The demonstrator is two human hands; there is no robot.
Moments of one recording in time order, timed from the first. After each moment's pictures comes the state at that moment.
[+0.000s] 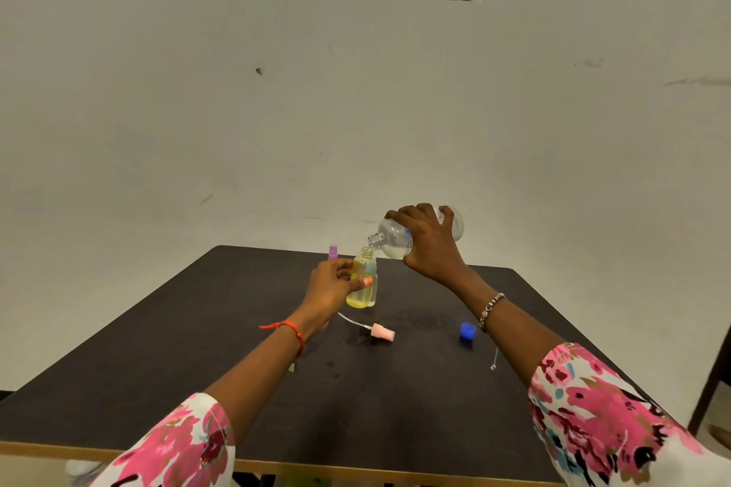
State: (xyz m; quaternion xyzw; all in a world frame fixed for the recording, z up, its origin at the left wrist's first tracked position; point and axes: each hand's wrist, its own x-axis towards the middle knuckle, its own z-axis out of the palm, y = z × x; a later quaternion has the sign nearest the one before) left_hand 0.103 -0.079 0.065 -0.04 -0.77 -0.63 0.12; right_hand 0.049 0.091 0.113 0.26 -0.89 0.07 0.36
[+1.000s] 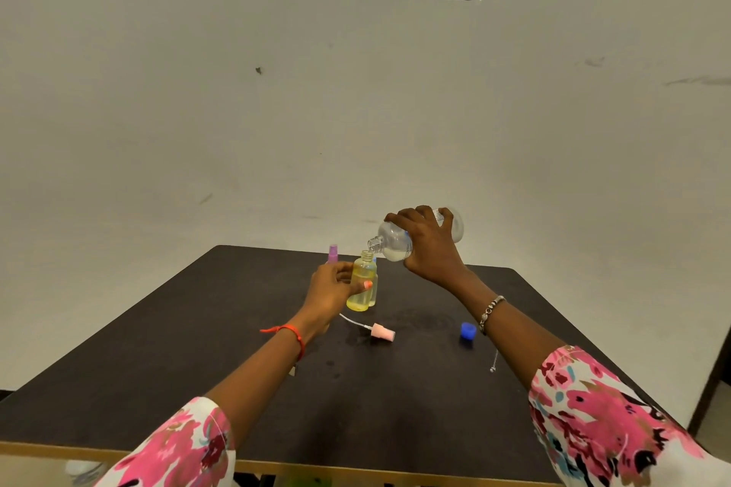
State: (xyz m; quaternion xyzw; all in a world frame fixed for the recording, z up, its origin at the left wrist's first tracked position) left_hand 0.100 -0.079 0.058 -0.05 -0.76 -0.63 0.11; right_hand 0.049 0.090 0.109 0.26 -0.89 0.08 0.36
